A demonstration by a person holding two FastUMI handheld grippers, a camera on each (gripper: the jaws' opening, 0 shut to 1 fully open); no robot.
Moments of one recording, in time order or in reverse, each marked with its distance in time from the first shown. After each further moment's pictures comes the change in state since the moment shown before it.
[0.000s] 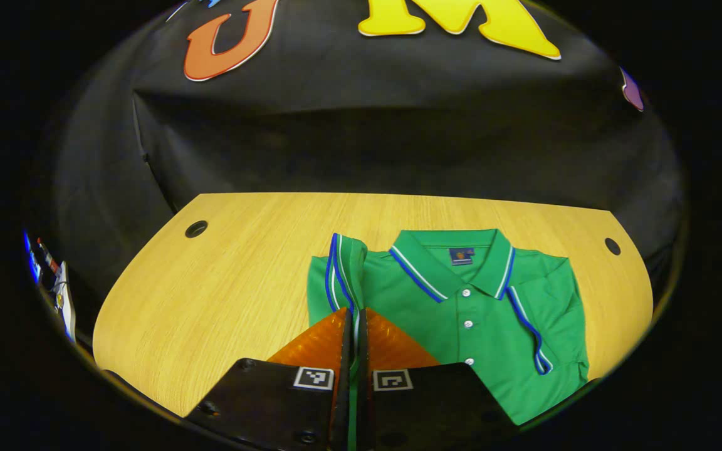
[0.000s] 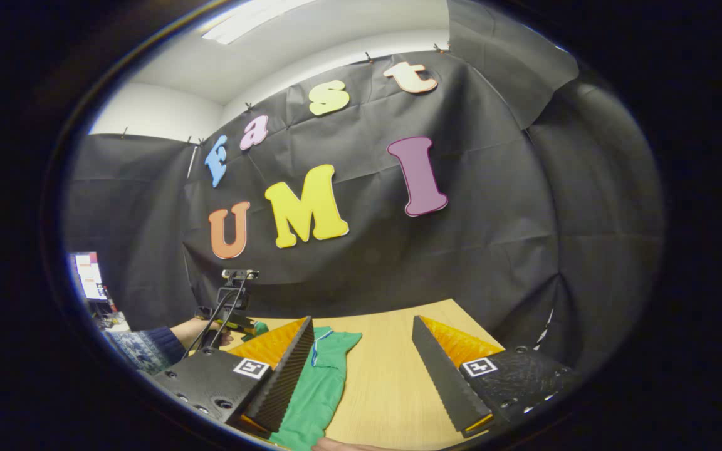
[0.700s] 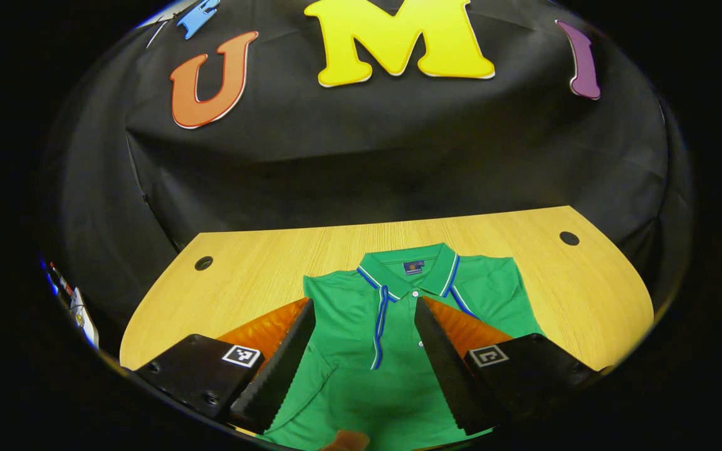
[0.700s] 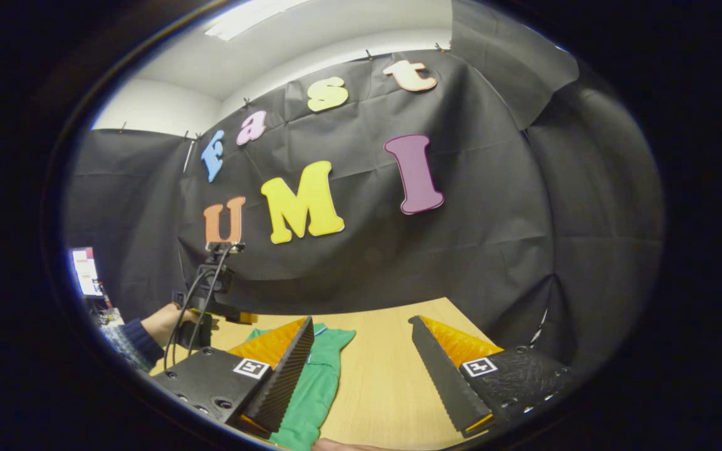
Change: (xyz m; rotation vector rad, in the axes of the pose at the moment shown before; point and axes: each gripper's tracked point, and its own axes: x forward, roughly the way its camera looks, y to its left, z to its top) left arm -0.096 -0.023 0.030 0.077 -0.196 -0.037; right arm 0.000 0.004 -0.002 -0.032 0.024 -0.022
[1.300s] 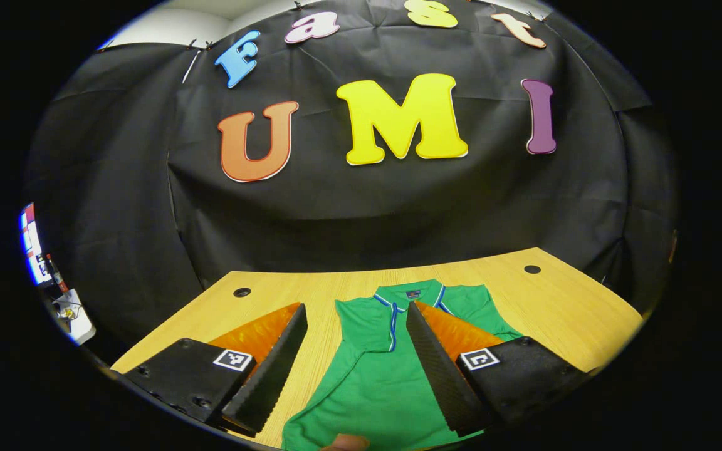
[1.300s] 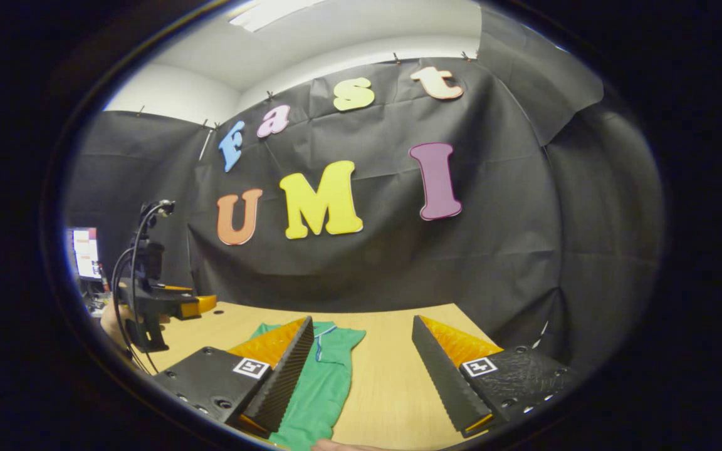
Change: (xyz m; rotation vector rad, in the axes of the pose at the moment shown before) left arm -0.150 0.046 -0.017 -0.012 -0.309 0.036; right arm -0.012 0.047 0.001 -0.075 -0.008 0.040
